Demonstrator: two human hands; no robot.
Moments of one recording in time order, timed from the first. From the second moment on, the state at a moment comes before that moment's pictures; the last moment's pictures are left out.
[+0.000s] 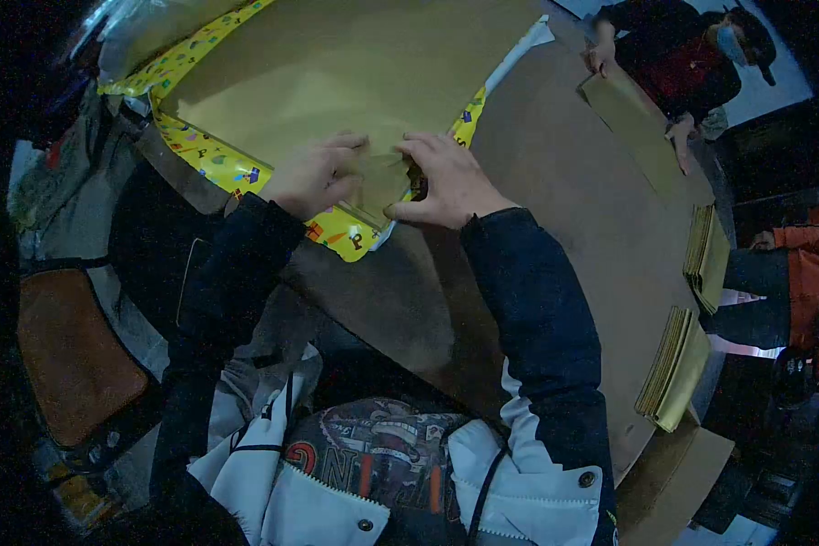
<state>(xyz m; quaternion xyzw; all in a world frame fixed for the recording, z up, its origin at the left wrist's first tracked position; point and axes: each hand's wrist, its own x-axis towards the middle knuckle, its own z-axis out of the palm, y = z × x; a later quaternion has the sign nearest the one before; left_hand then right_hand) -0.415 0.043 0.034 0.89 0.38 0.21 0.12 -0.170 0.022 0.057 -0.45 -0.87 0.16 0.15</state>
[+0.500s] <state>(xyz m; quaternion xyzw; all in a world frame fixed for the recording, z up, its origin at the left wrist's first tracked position) -0.415 0.043 0.037 0.90 0.38 0.17 0.15 -0.177 0.016 0.053 -0.46 -0.87 0.13 0.14</state>
